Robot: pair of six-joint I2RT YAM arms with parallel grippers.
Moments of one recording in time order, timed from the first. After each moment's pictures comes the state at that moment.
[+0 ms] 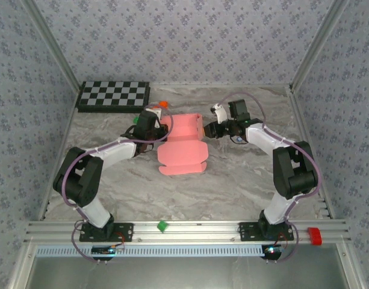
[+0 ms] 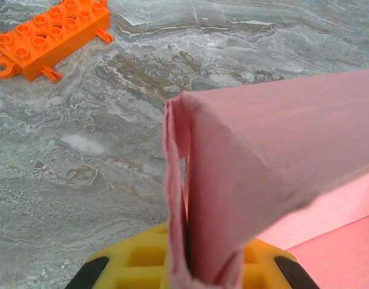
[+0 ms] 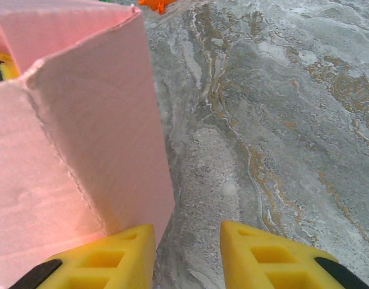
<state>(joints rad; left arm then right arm) -0.51 1.66 0.97 0.05 0.01 -0.40 0.30 1.71 1.14 -0.24 -0.55 -0.02</state>
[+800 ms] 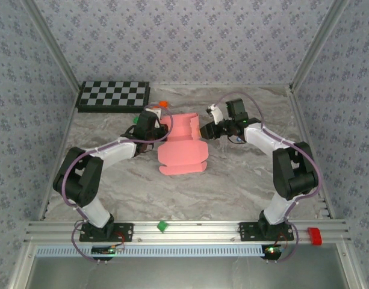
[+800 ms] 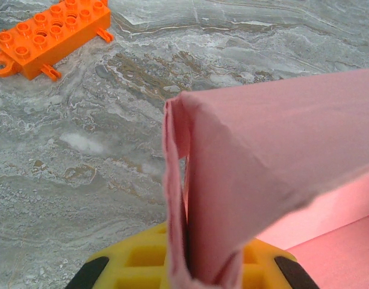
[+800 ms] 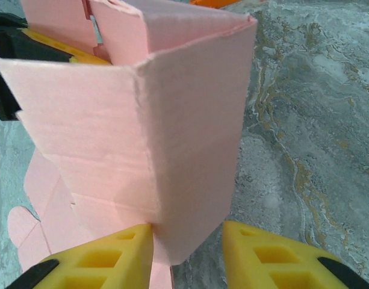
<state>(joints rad) -0.51 1.66 0.97 0.05 0.01 -0.41 0.33 1.71 1.15 -0.25 -0.64 -0.07</state>
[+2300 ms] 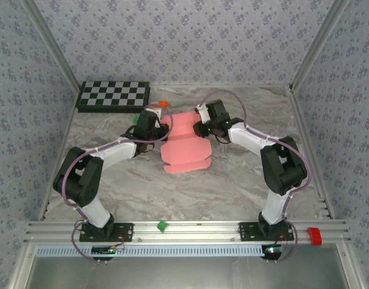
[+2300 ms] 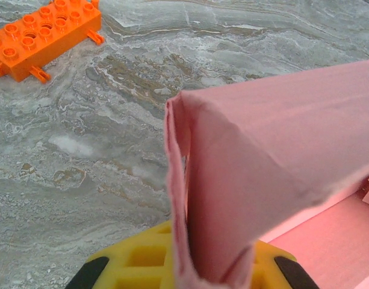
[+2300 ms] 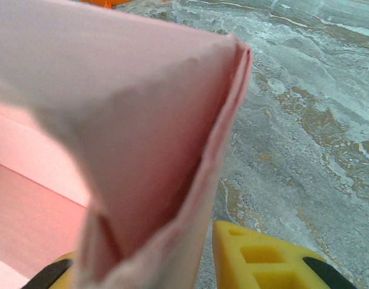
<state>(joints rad) -0.51 1.66 0.97 0.07 0.03 -0.42 0.49 1.80 1.24 -0.23 -0.12 0.02</state>
